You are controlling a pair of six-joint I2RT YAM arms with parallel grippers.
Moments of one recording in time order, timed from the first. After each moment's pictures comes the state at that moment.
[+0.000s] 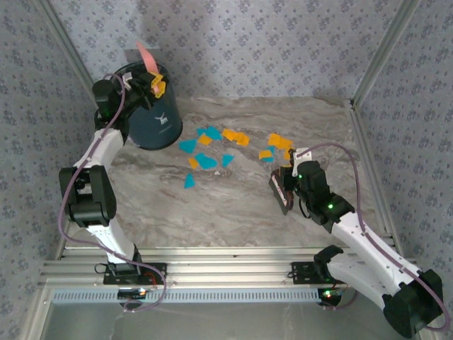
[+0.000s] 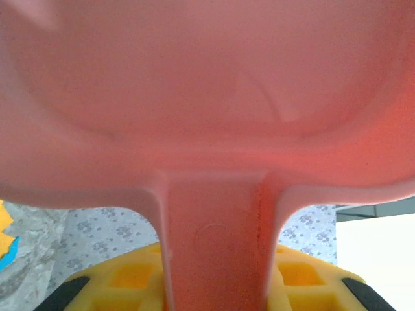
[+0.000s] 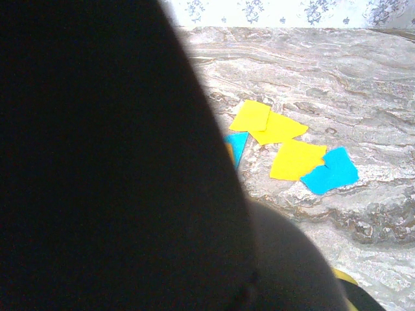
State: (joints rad) left arm 0.04 1.77 1.40 0.51 0.84 -1.85; right arm 0.51 0.86 0.62 -0.25 0.25 0.22
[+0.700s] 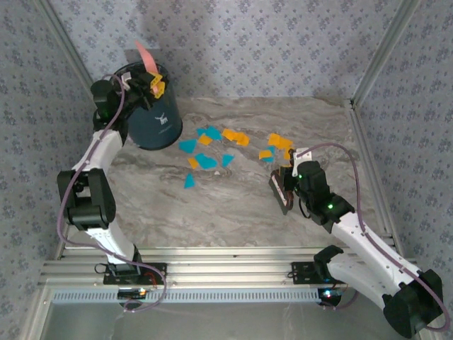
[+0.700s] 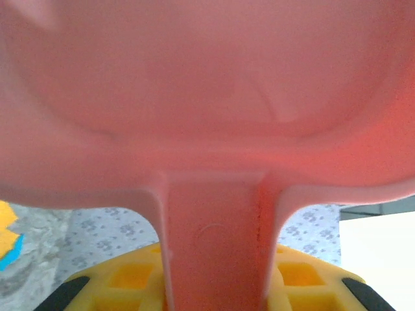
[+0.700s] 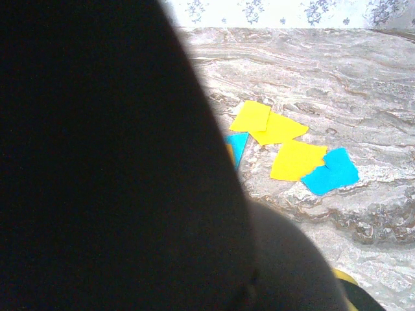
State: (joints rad) left arm 0.04 1.72 1.40 0.41 0.85 -1.77; right arm 0.51 0.86 0.62 -0.25 0.25 0.22
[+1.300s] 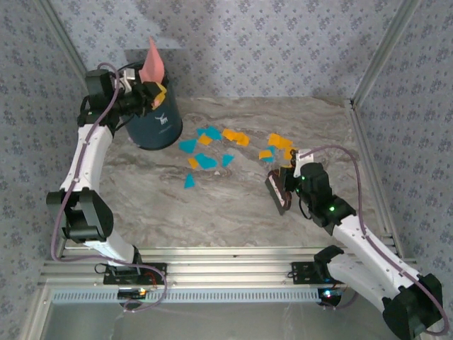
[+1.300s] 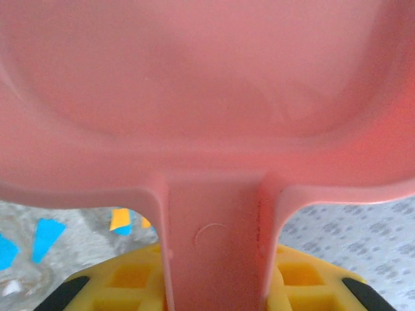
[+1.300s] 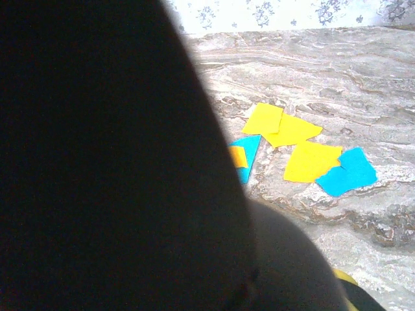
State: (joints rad) left arm 0.01 1.61 1.61 -0.43 0.86 -0.95; right arm 0.48 0.82 0.58 -0.20 0.18 0.26
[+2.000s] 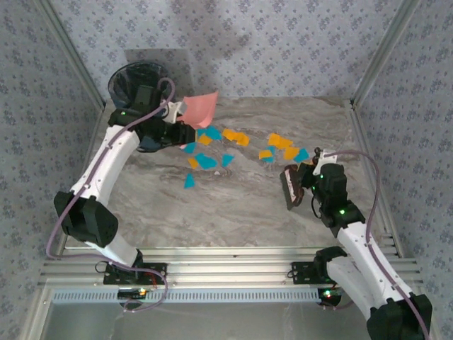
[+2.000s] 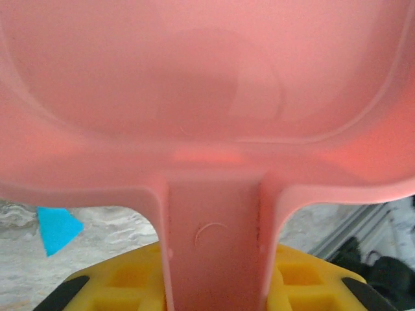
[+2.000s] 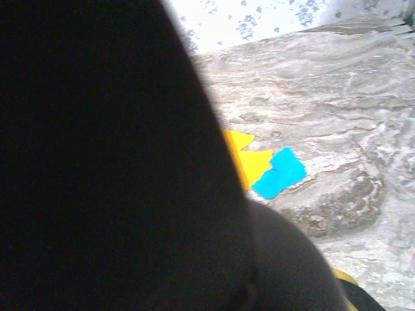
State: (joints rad) left arm -0.32 1.60 1.65 -1.04 0.53 -0.24; right arm 0.22 0.75 0.52 -0.17 0.11 0.30
